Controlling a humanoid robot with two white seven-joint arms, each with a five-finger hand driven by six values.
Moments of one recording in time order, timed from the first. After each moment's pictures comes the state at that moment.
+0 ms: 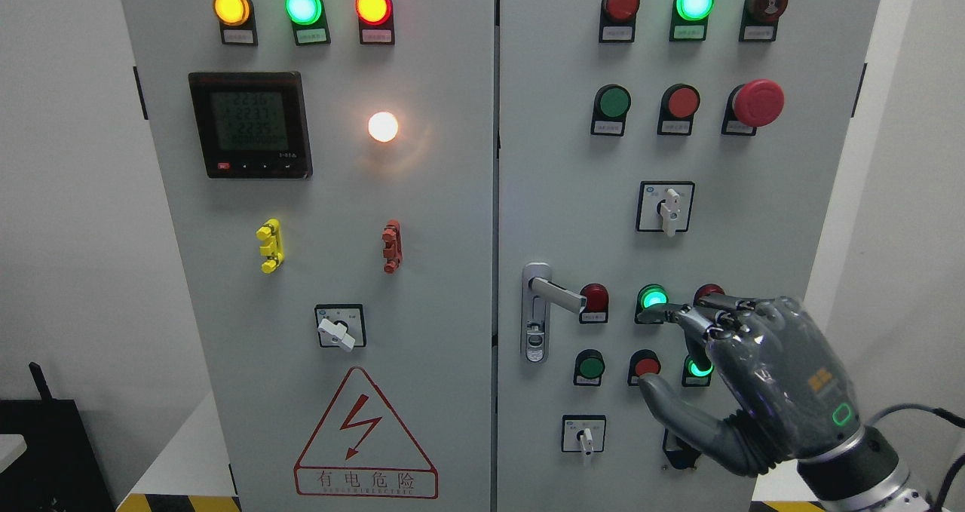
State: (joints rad) left arm 0.05 -0.05 -0.10 0.00 0.20 -0.11 0.00; right arm -0.71 -0.96 0.72 -2.07 0.51 0.20 -0.39
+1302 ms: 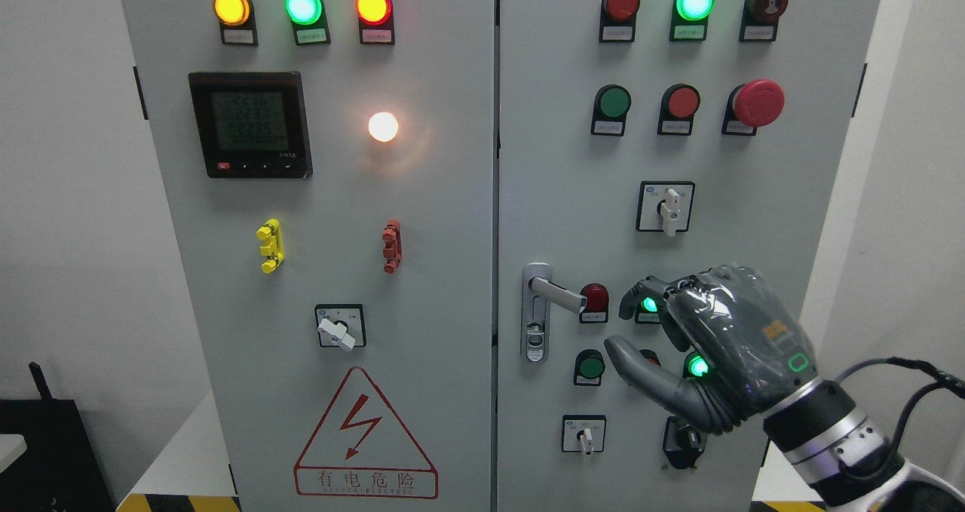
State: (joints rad) left arm 0.05 -0.05 -0.10 0.00 0.20 -0.11 0.00; right arm -0.96 -0.93 0.93 -2.08 0.32 0.41 -0.29
